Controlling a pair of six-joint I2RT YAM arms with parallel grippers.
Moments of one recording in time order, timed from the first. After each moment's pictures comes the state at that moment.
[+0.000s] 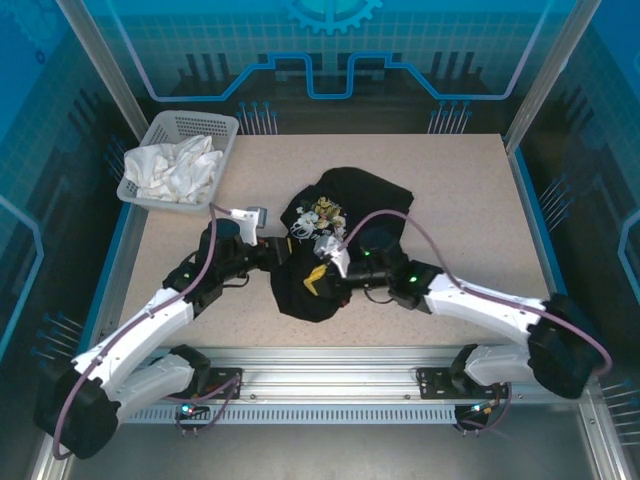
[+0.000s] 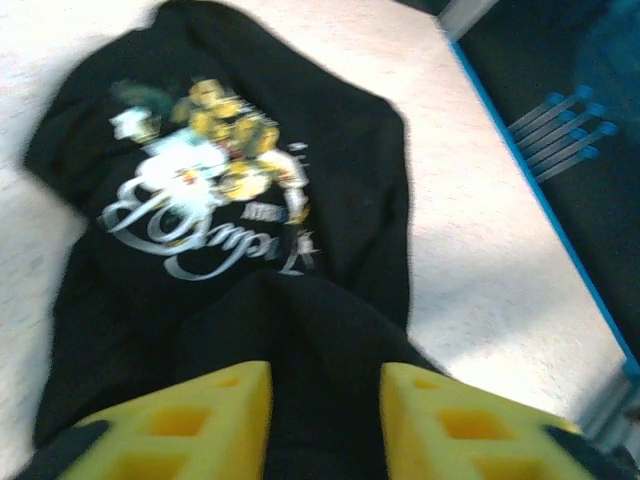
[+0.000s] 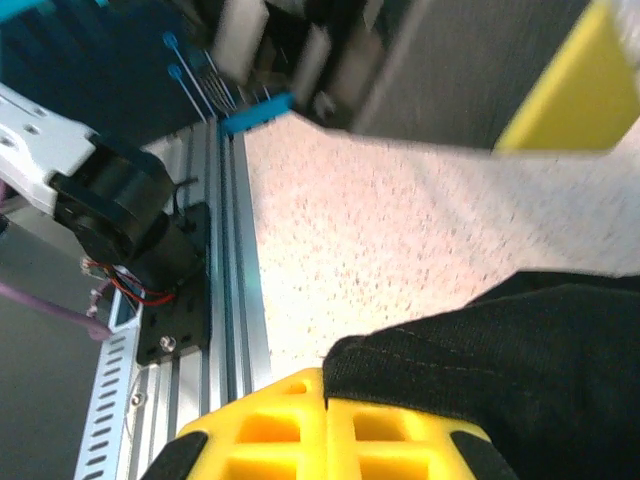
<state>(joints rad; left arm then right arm) -0.44 0.96 0.64 -0.18 0.22 -0.53 0.86 1.32 0.74 0.10 -0.53 0.09</state>
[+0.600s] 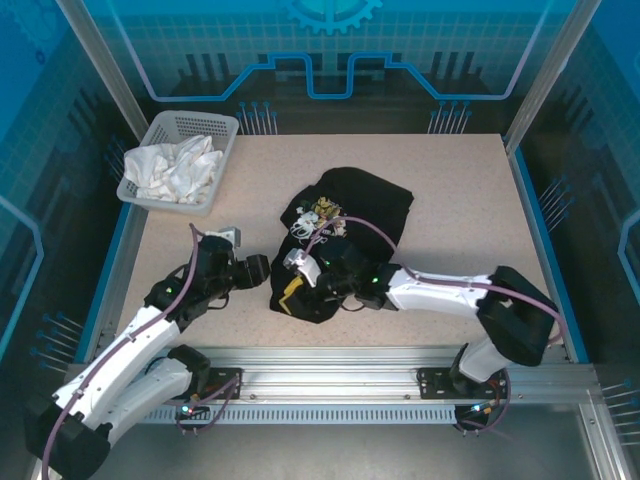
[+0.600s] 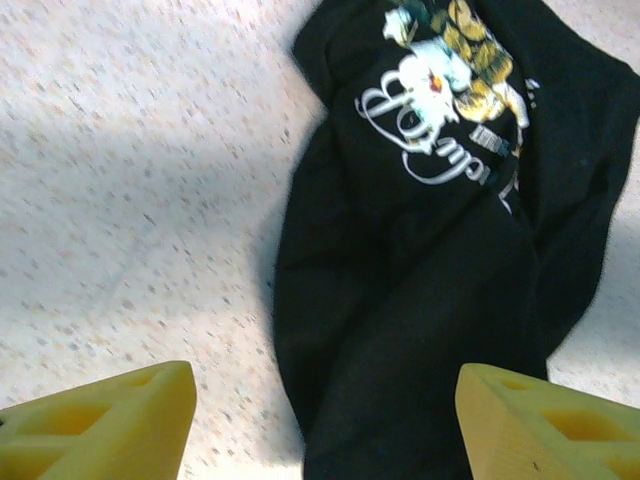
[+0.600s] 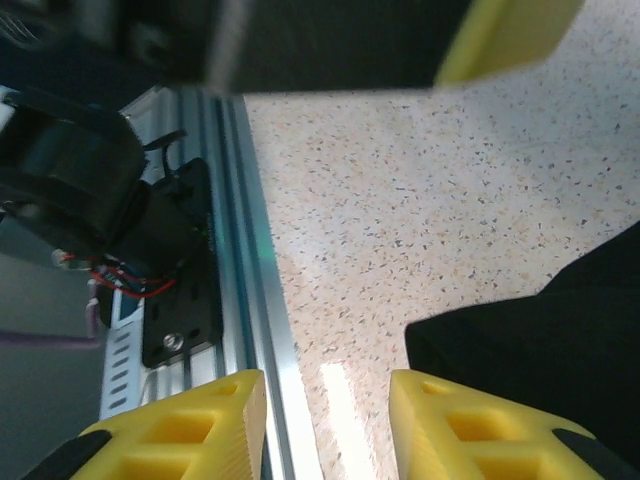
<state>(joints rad) -0.43 0.80 0.63 -0.57 0.01 -0.62 0.96 1.51 0.85 0.07 -0.49 0.20</state>
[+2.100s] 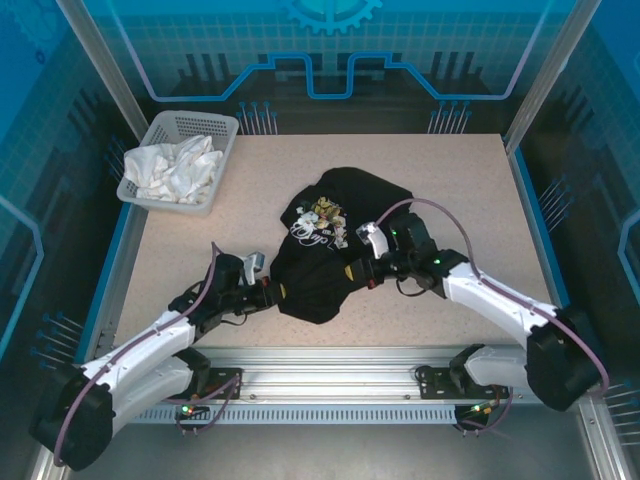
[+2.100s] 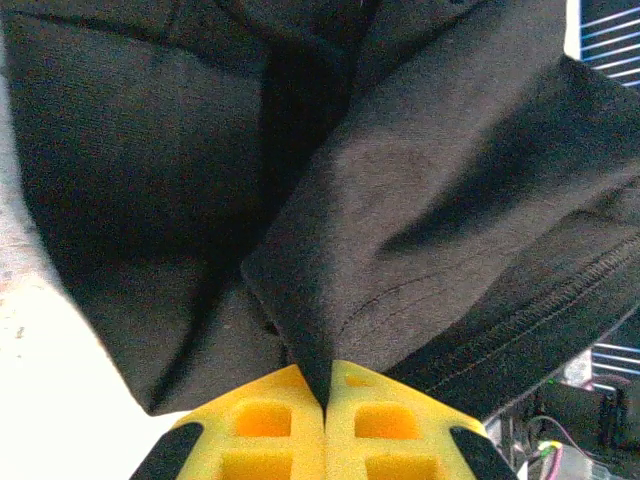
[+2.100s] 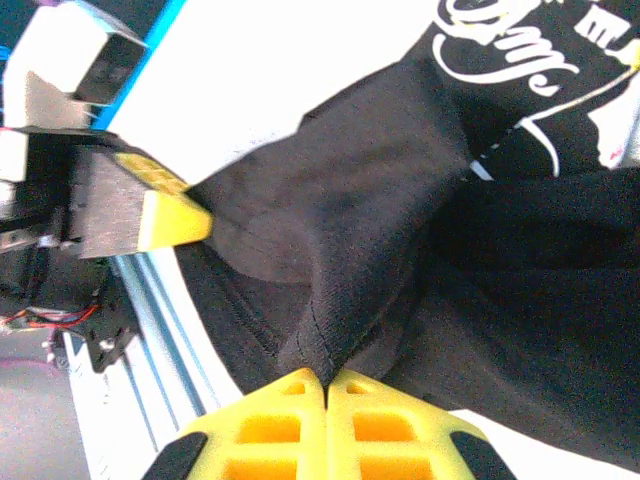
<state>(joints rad) -0.46 0.90 0.32 -0.13 0.42 -0.82 0.54 1.20 0.70 -0.25 -0.59 0.24</state>
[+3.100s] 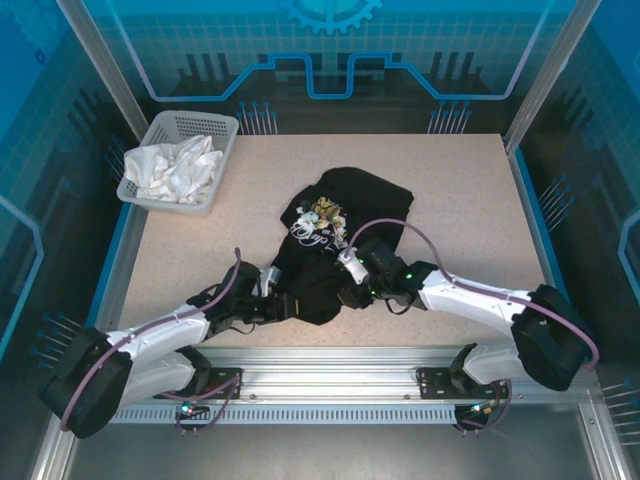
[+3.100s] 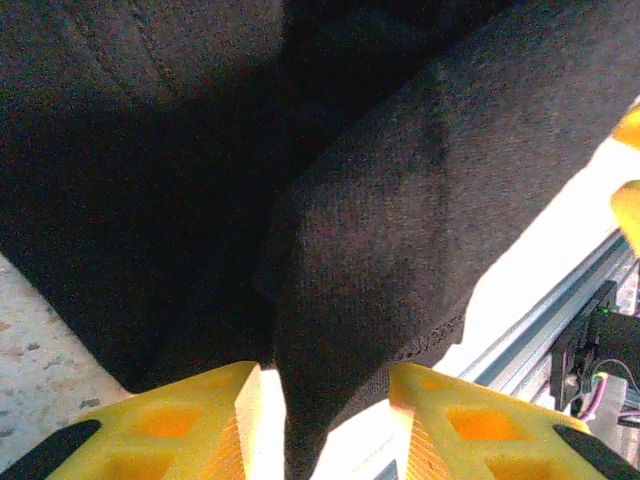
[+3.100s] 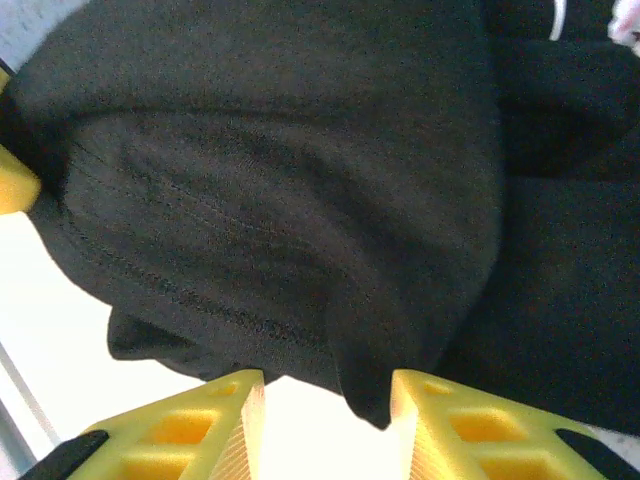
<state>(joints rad) -0.55 1.07 0.29 -0.07 0.45 -0.79 0.82 1.37 0.73 -0.33 -0.11 0.10</state>
